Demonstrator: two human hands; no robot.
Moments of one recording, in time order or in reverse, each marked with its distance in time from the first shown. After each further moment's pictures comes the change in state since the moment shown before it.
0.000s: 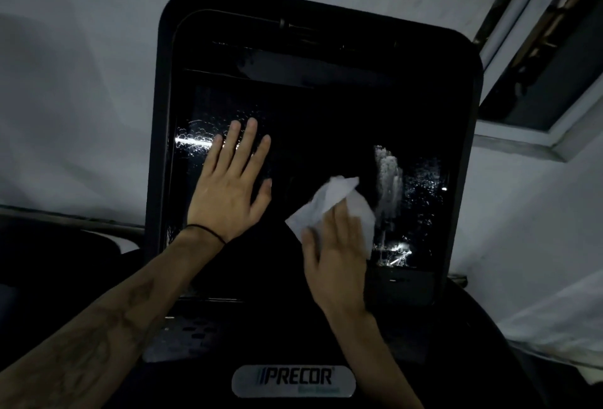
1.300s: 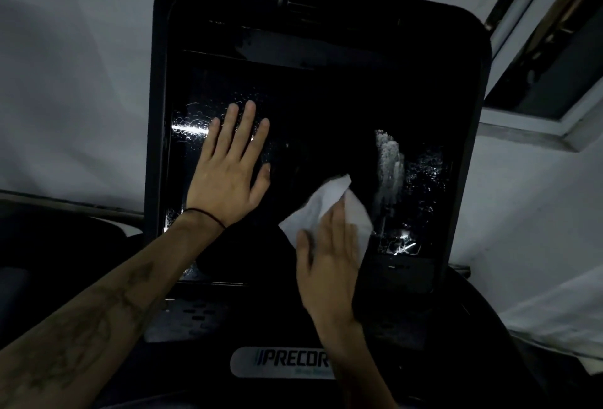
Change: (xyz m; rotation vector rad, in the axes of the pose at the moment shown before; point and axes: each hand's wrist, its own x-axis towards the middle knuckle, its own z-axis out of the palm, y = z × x) left_hand 0.000 0.004 0.000 0.040 -0.015 0.002; right_hand -0.028 -0.006 0.005 0.042 -0.068 0.096
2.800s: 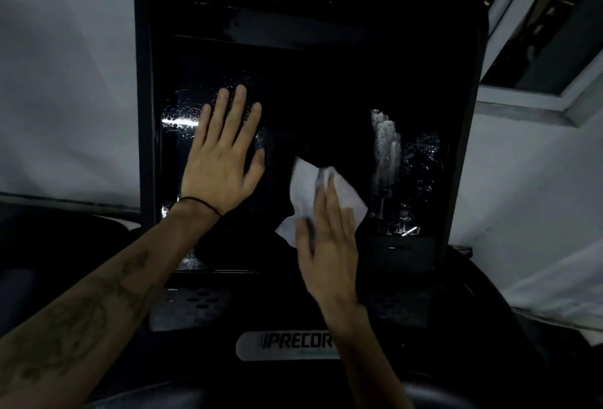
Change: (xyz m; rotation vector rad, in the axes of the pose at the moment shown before) left_hand 0.000 -0.002 0.002 -0.027 0.033 0.010; right_hand -0.006 0.007 0.000 0.140 -0.030 -0.080
